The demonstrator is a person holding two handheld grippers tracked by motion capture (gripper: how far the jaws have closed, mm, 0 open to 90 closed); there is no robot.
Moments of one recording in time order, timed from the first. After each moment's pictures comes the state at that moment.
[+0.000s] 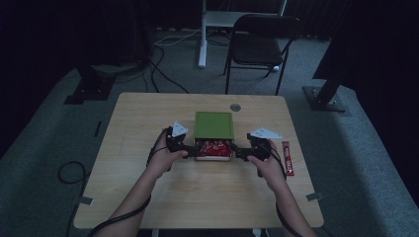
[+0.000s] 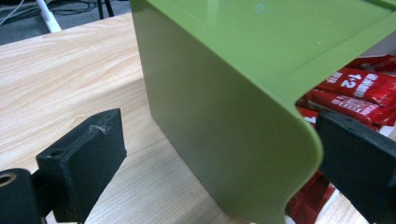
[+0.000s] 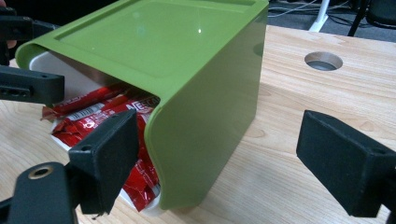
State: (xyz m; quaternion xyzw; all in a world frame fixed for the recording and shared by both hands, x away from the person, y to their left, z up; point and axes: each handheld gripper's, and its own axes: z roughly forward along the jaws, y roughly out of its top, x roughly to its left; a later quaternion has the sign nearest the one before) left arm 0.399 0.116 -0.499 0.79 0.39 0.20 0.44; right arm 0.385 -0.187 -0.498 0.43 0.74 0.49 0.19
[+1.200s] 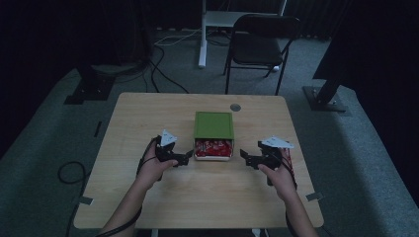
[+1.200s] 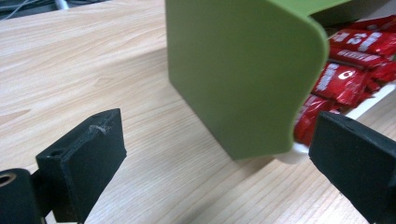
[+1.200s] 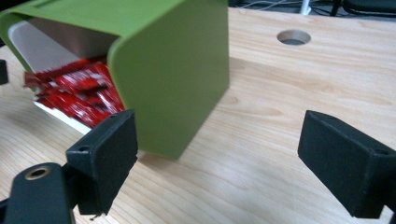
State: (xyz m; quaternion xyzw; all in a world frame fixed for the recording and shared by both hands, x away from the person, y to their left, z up) left arm 0.371 0.146 -0.511 0.77 0.42 0.21 0.43; right arm 0.363 -0.220 -0.512 0.45 0.73 0.47 0.20
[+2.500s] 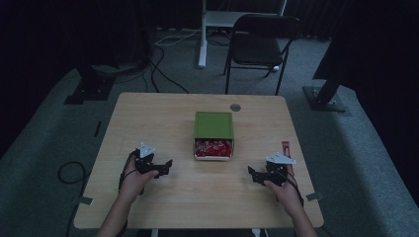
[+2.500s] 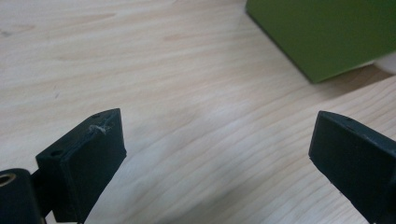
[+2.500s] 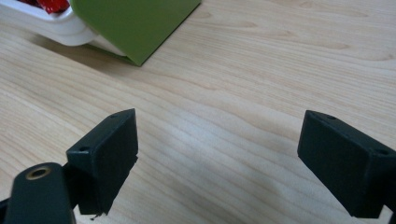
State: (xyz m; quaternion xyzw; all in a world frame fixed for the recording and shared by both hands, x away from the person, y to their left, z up) left arm 0.344 0.207 -0.547 0.75 0.50 0.22 0.38; right arm 0.333 -0.244 -0.558 0.47 0.76 0.40 0.21
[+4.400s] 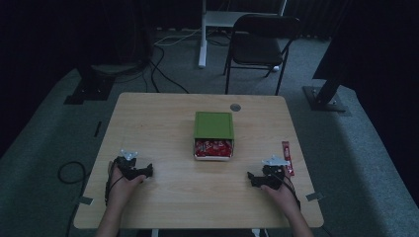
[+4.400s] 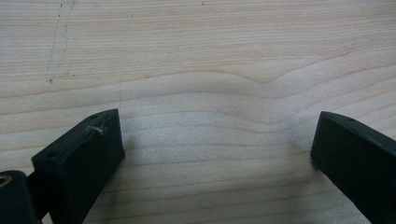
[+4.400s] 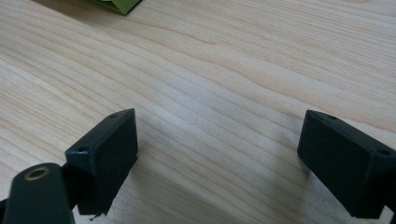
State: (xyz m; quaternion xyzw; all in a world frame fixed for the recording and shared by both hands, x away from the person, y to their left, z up) left arm 0.334 0.253 -0.566 0.70 0.61 0.26 0.28; right arm 0.333 -0.239 -0.573 0.47 0.78 0.35 0.21
